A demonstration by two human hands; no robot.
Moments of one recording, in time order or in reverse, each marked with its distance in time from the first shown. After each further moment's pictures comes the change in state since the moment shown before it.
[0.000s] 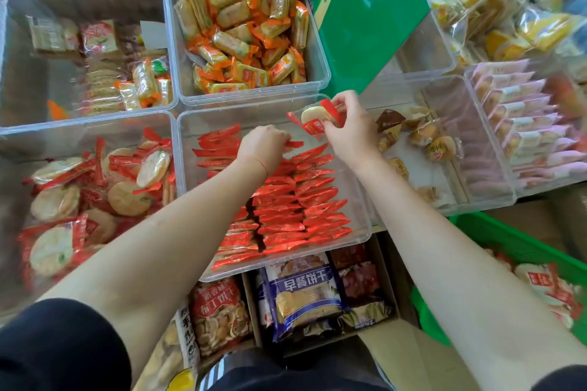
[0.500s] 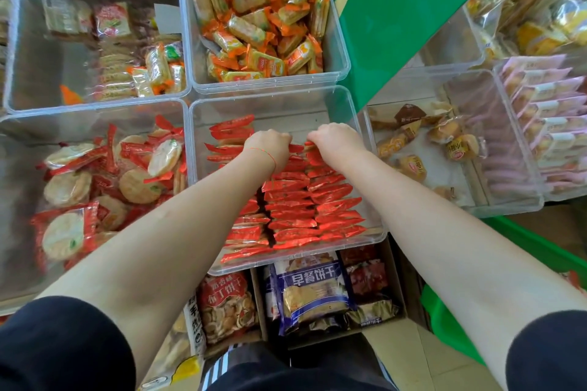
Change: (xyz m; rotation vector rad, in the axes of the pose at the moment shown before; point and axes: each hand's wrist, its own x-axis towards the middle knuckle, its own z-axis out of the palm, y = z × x) left_hand -0.001 -0.009 0.014 0.087 -0.251 -0.101; right_hand 0.013 0.003 0.053 -0.930 -0.551 -0.414
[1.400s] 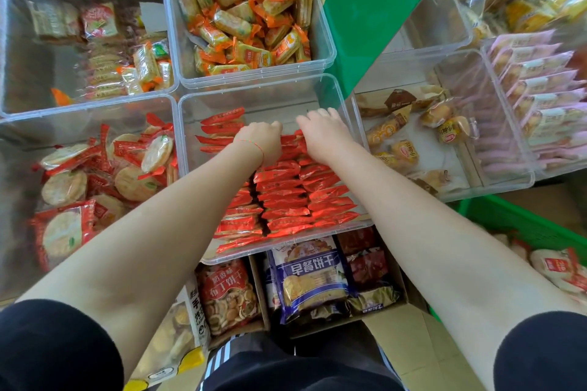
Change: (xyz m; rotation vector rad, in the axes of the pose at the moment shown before) left_hand -0.015 0.007 -0.012 -0.087 -0.034 -0.014; right_hand -0.012 -0.009 0.001 0.155 0.064 0.098
